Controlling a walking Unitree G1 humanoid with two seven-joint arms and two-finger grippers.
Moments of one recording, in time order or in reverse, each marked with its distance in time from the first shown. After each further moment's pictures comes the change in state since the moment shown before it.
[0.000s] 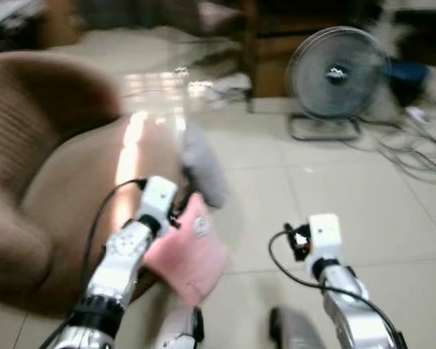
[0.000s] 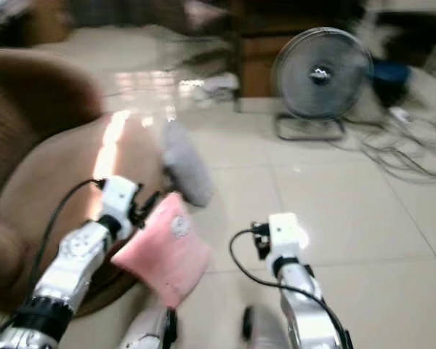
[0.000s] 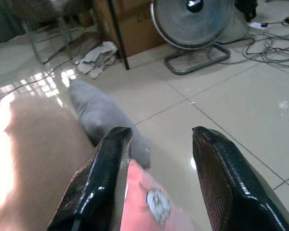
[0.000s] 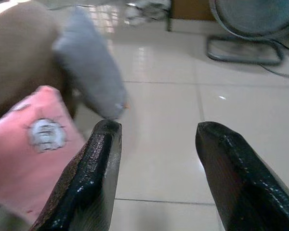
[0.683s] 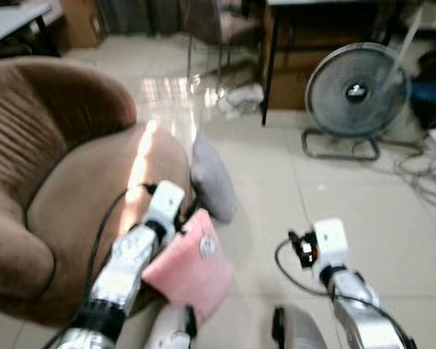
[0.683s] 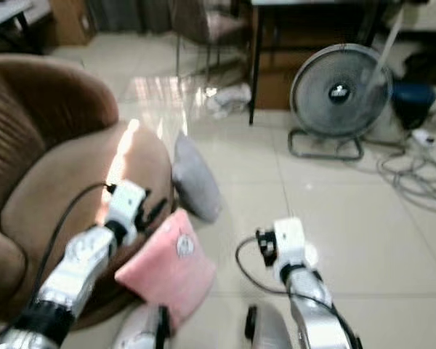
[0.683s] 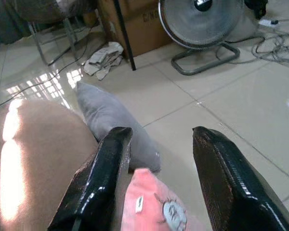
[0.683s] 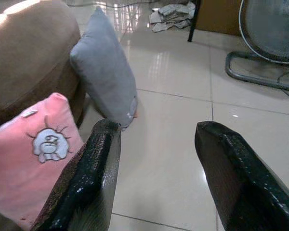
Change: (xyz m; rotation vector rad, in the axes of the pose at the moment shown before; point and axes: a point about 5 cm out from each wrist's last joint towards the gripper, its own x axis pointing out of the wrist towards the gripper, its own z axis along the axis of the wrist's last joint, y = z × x) left arm -0.003 -0.006 -0.008 0.051 0.045 -0.064; right arm -0.007 -0.005 -0.008 -0.024 0.029 0.055
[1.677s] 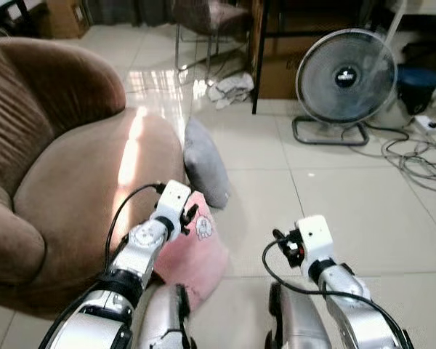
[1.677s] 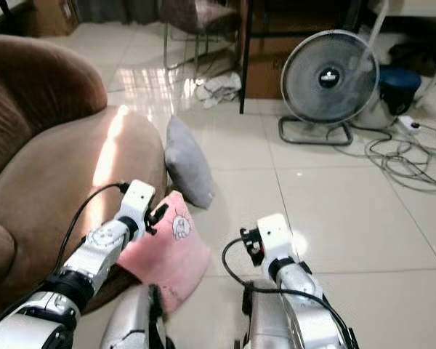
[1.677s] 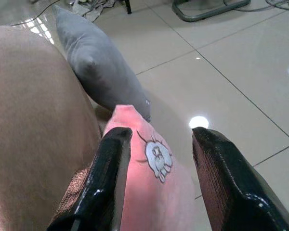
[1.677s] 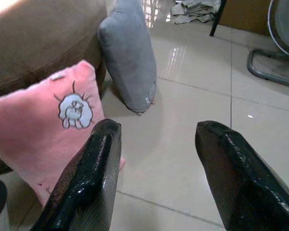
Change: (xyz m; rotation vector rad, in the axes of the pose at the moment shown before) left arm 0.032 -0.003 -0.017 -0.068 0.192 0.057; right arm 0.003 0.012 0.010 -0.080 -0.003 0.108
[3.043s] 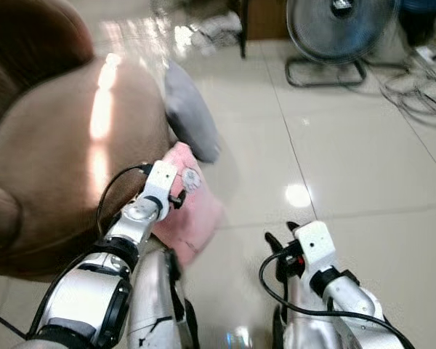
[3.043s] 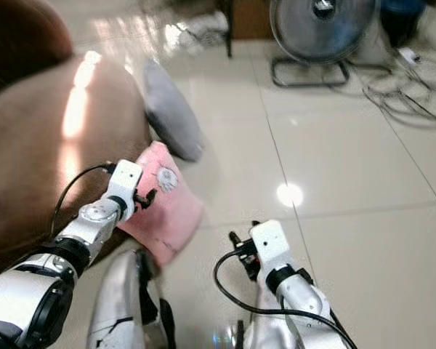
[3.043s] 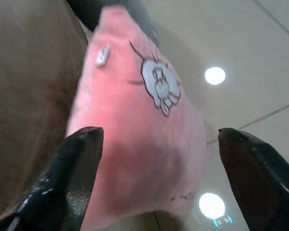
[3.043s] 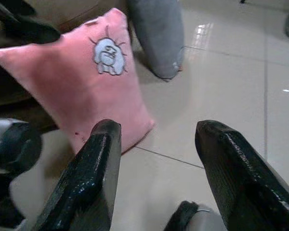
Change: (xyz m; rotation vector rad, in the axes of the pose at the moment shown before) left arm 0.008 0.041 0.024 0.002 0.075 0.176; right arm -0.034 0.021 0.030 -0.049 -0.137 0.138
